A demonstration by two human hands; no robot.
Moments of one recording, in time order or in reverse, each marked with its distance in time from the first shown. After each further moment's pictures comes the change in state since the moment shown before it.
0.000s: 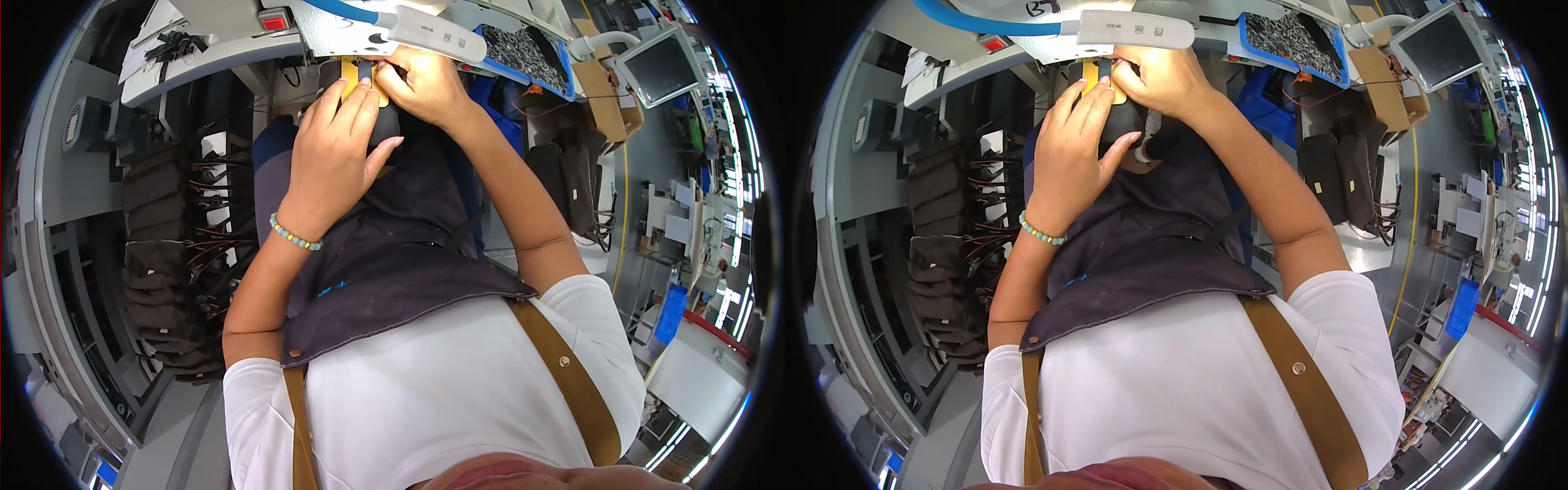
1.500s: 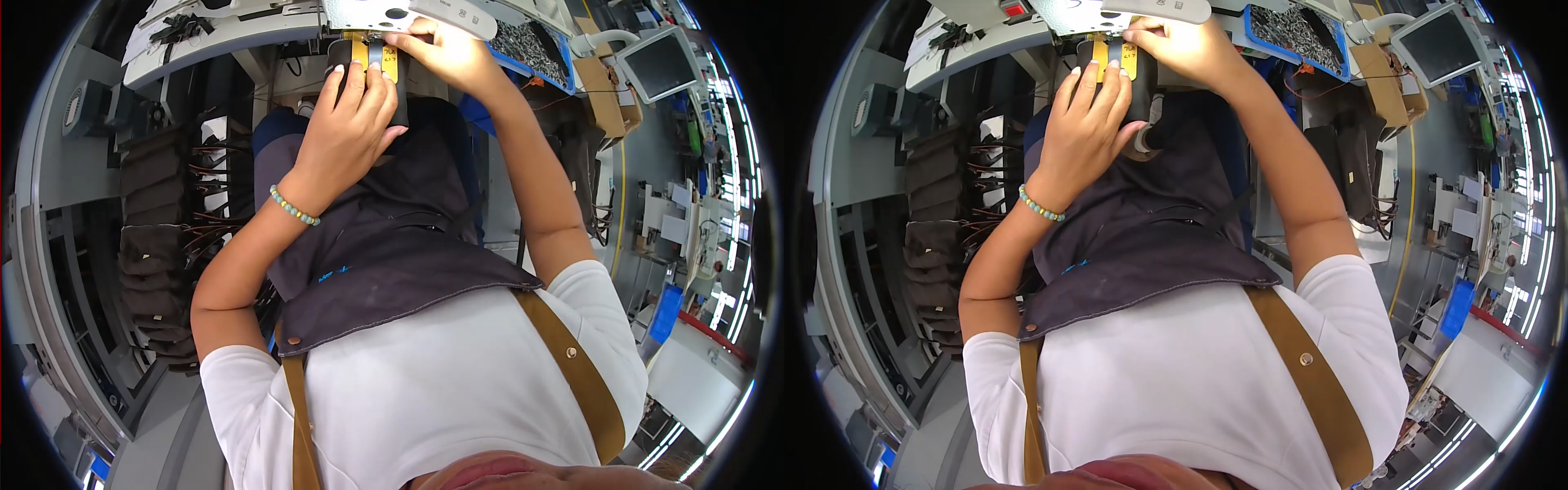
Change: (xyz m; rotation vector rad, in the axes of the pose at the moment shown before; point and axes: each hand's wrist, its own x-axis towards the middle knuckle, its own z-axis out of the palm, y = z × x) left_hand -0.013 0.000 0.002 0.398 -0.102 0.201; right_hand 0.008 -0.015 -0.030 0.170 -0.076 0.123
